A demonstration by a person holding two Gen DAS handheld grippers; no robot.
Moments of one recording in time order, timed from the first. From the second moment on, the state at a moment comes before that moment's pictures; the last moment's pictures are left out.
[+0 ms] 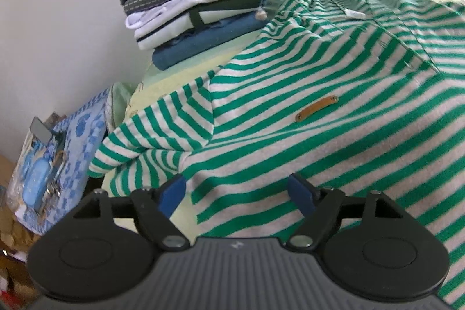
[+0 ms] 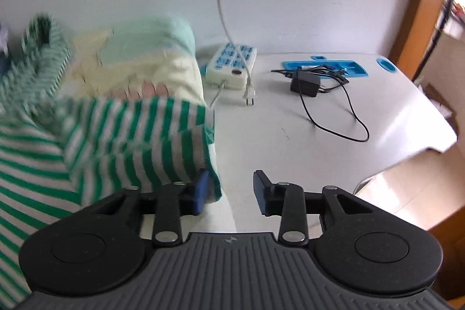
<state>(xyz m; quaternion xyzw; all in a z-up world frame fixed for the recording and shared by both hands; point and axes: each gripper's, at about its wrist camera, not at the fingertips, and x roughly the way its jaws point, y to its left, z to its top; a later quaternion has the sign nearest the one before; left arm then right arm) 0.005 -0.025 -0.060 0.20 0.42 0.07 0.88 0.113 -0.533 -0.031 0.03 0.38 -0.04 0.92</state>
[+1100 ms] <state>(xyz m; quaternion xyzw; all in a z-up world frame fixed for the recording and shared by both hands) -0.209 0.084 -0.042 0.15 0.54 -0.20 0.80 -0.153 -0.303 -0.056 -0.19 0.51 0.27 0.79</state>
